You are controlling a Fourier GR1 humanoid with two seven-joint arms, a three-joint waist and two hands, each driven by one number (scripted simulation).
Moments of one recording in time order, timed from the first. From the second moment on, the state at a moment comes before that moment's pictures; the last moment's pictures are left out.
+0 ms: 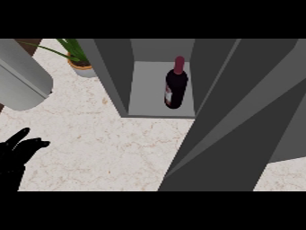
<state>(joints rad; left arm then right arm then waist) 0.13 0.97 -0.58 -1.84 1.16 0.09 -0.81 -0.09 -0.02 0.65 -2.41 -0.14 0.17 0.70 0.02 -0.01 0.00</state>
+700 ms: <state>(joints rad) 0.32 1.11 -0.39 -1.75 1.25 -0.14 -0.87 -0.40 -0.15 0.87 -2.35 0.00 -0.27 0.70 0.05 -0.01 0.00</state>
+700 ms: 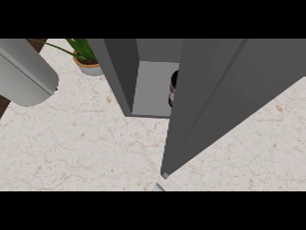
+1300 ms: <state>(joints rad) 0.41 1.19 -0.27 -1.67 1.28 -0.31 -0.87 -0.75 -0.05 0.75 -2.03 -0.03 -0.50 0.63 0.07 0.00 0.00</state>
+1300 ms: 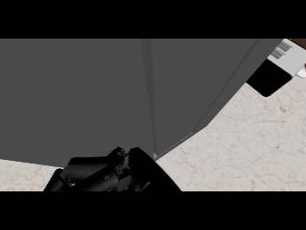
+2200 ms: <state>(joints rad) 0.47 1.17 -0.12 -1.59 1.27 -0.41 -0.79 -1.13 0.00 0.45 -1.35 -0.49 -0.01 0.48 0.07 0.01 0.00</state>
